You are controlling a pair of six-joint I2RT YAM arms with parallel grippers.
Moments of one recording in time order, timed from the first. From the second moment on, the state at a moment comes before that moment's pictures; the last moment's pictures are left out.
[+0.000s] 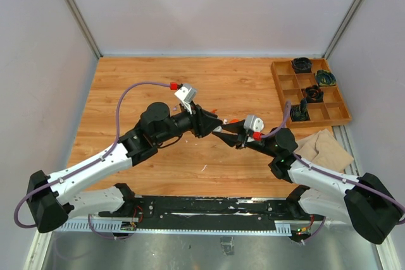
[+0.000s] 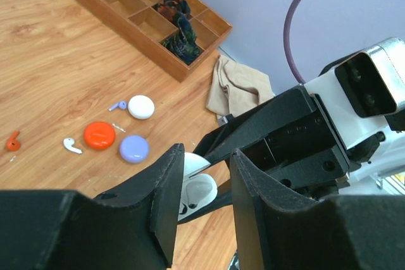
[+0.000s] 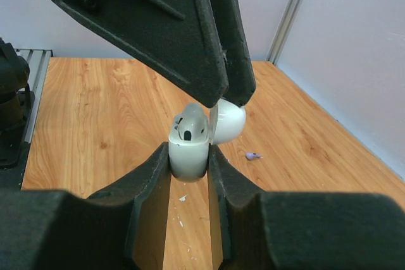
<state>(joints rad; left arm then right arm) -0.88 1.05 0.84 0.15 0.13 -0.44 0.71 1.06 0.34 1.00 -0.54 -0.08</state>
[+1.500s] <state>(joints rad) -0.63 1.09 0.80 0.14 0.60 -0.68 0.71 1.13 0.38 1.03 -0.66 0.01</state>
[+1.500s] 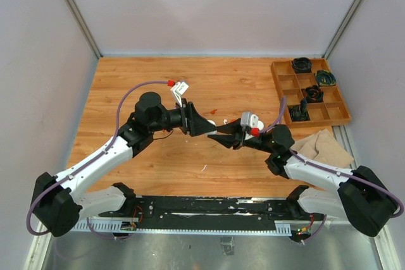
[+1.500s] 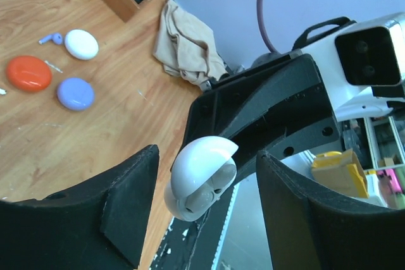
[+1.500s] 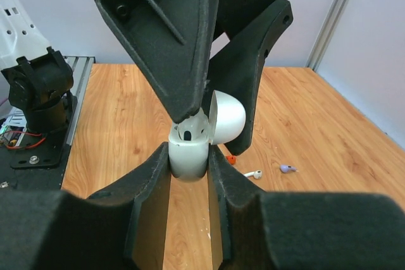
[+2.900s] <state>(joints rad) -0.55 0.85 1.01 -0.37 -0.21 -0.26 0.70 1.10 0.56 -0.22 -0.46 0.17</state>
